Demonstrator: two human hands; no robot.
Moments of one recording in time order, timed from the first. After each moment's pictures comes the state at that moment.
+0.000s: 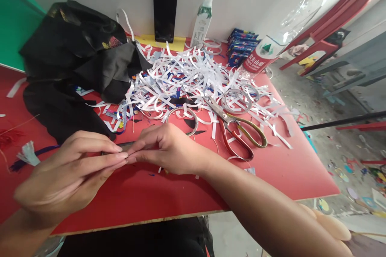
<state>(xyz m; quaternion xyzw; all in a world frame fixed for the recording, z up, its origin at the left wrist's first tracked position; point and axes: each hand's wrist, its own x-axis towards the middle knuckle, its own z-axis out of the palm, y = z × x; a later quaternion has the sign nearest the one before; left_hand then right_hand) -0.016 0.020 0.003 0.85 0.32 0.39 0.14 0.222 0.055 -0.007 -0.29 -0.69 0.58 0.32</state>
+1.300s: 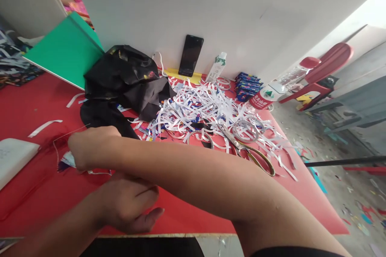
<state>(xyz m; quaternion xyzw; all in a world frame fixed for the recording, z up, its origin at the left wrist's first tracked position) -0.011 0.009 -0.014 0.90 0.21 0.38 0.03 -0.006 0.117 0.033 -0.28 -0.91 0.29 -0.09</state>
